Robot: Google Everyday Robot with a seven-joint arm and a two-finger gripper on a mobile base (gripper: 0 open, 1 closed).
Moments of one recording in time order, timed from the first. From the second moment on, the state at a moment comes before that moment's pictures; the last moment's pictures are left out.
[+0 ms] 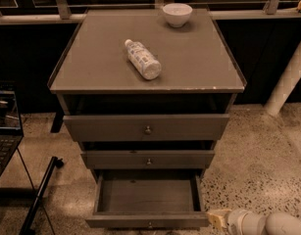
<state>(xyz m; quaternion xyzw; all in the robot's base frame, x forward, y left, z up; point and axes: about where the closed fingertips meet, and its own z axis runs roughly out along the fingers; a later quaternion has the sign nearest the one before) 0.386 -0.251 0.422 -0.14 0.92 0.21 0.29</state>
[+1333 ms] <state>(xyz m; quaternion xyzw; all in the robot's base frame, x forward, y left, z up) 0.382 -0.273 0.276 -0.04 0.95 0.21 0.22</state>
